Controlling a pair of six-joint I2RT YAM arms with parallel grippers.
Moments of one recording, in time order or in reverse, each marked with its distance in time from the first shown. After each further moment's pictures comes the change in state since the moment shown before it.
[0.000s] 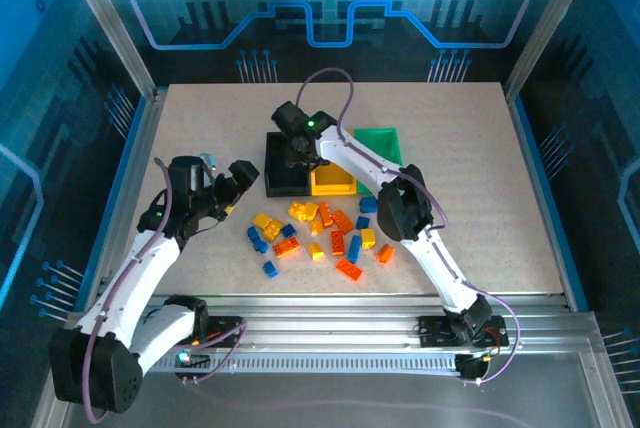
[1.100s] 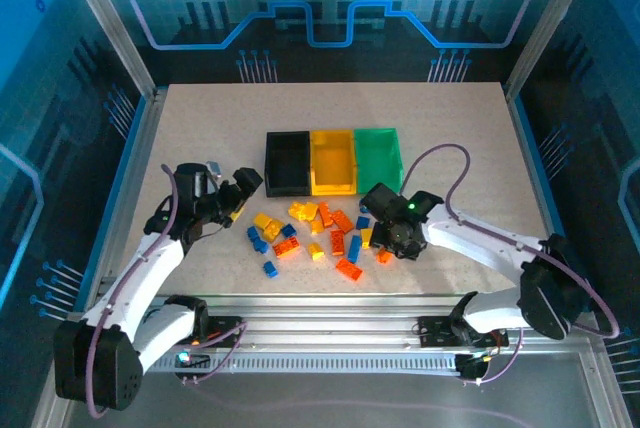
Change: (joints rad) left arm 0.003 0.018 -0.093 0.100 0.066 -0.030; right arm 0.022 -1.119 -1.500 0.128 -0.116 0.465
